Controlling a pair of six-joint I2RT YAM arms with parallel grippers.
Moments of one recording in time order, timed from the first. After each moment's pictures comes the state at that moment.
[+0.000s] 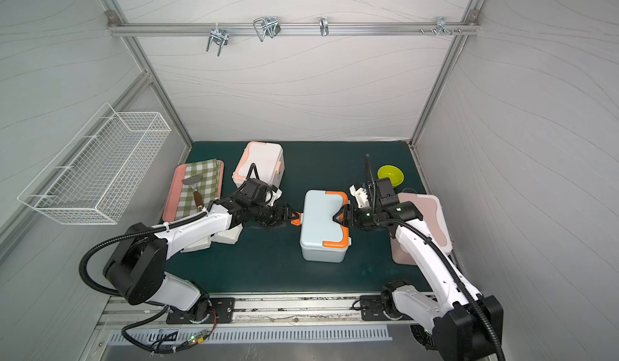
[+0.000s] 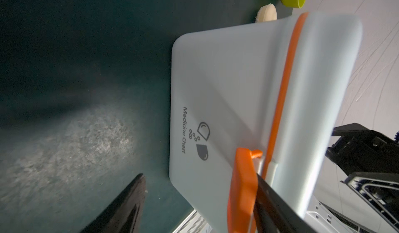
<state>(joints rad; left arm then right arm) -0.55 1.50 0.89 -0.31 0.57 -0.84 0.34 1.06 0.90 -0.84 -0.57 0.37</state>
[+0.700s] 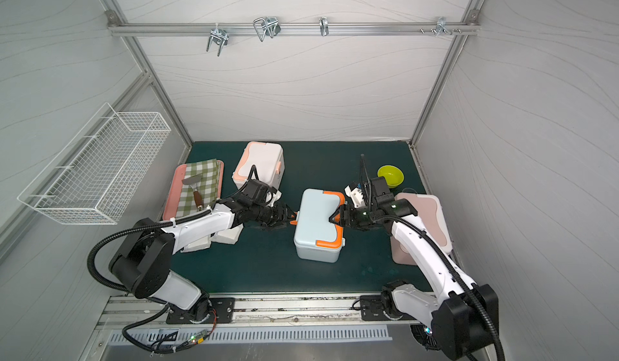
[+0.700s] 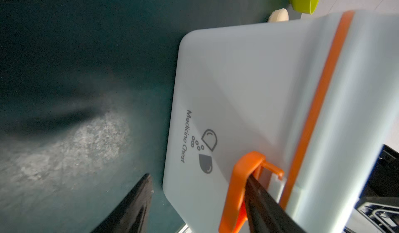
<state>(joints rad) -0.54 1.54 0.88 -0.28 0.57 -0.86 0.38 1.11 0.90 -0.82 -0.61 0.37</state>
